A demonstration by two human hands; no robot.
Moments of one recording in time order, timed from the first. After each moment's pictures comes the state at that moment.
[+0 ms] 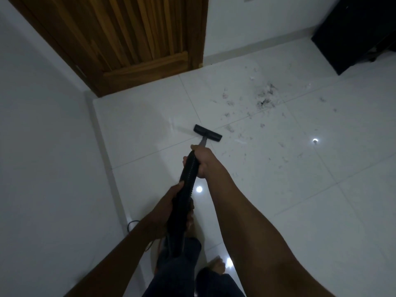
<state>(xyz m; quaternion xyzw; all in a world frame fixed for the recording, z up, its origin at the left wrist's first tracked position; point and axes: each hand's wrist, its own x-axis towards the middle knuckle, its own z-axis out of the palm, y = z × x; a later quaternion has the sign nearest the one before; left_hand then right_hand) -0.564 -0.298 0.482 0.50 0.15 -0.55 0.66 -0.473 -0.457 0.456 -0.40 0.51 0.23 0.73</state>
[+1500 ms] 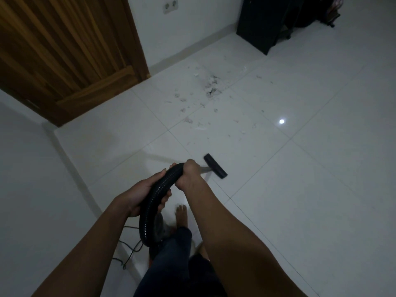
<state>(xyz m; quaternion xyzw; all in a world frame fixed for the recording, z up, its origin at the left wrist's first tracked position) -0.703 -0.328 0.522 0.60 0.05 -0.64 0.47 -0.735 -0.468 0.499 -0.14 0.58 -0.04 0.80</state>
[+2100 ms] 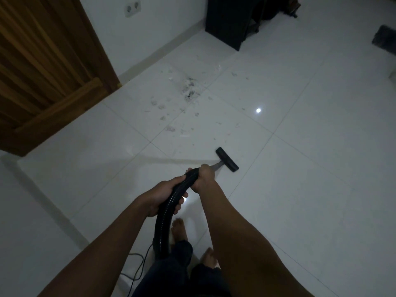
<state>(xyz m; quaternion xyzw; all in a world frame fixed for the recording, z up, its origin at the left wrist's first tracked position) -0.626 -0.437 0.501 0.64 -0.01 -0.68 0.37 -0.685 -0.565 0.461 -0.13 0.64 -0.11 0.75</state>
